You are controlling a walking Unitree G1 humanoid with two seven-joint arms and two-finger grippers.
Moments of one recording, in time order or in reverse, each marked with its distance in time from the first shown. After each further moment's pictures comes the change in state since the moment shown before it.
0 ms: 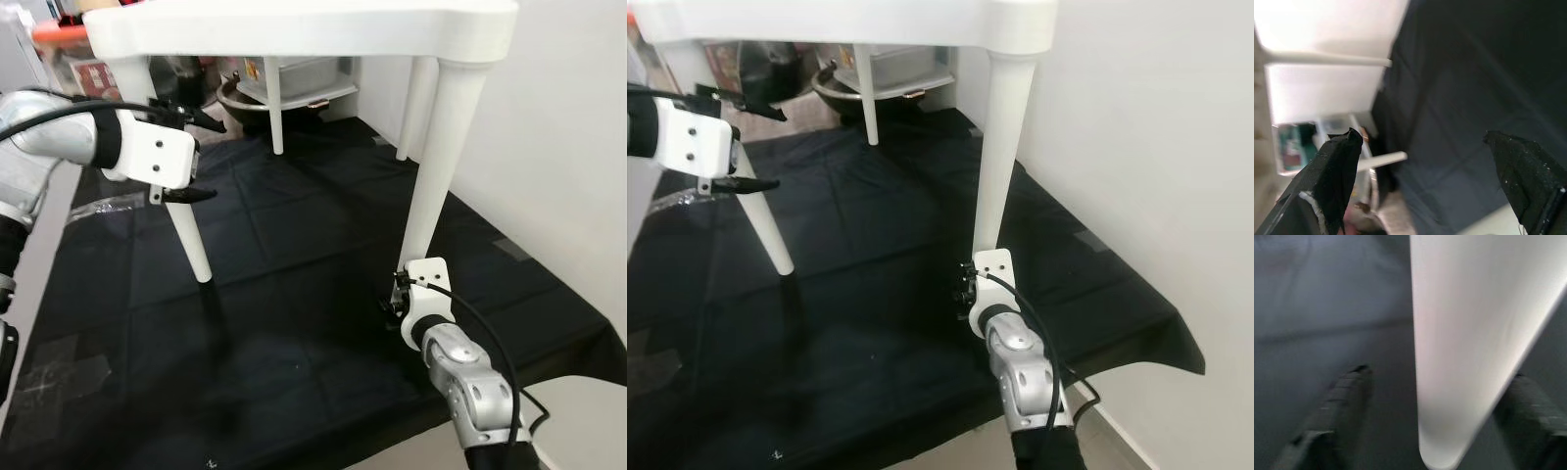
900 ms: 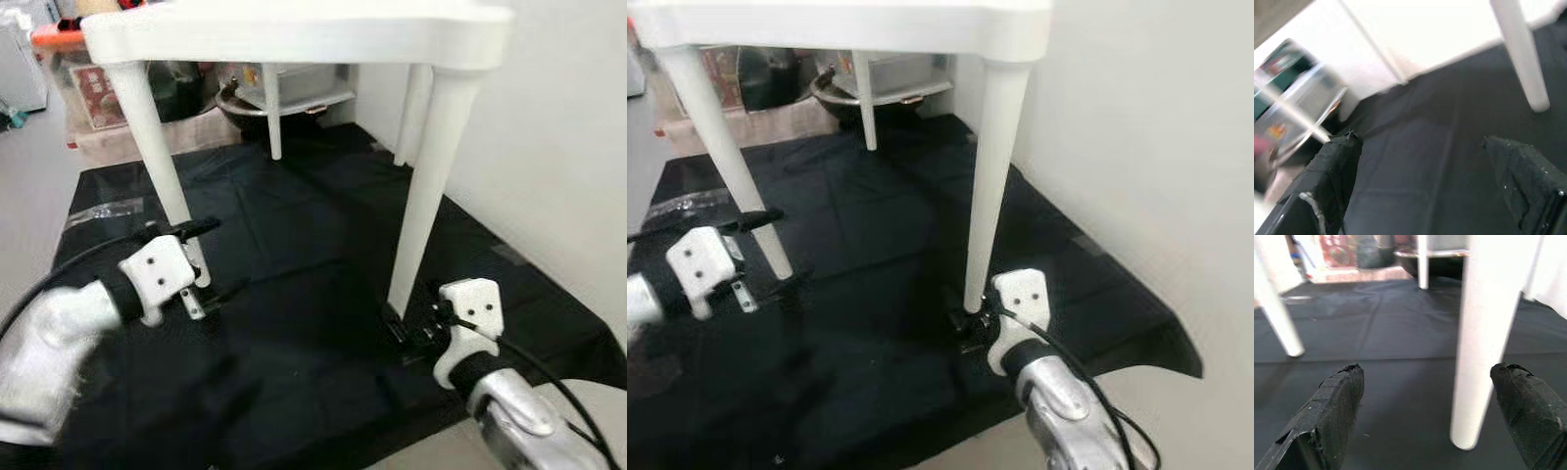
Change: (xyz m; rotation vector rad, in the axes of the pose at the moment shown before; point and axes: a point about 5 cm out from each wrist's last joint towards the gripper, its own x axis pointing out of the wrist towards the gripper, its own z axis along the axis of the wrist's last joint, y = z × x) left arm 0.013 -0.159 0.047 -0.908 -0.059 0.494; right arm -0.083 0.003 0.018 -0.019 -0.155 0.219
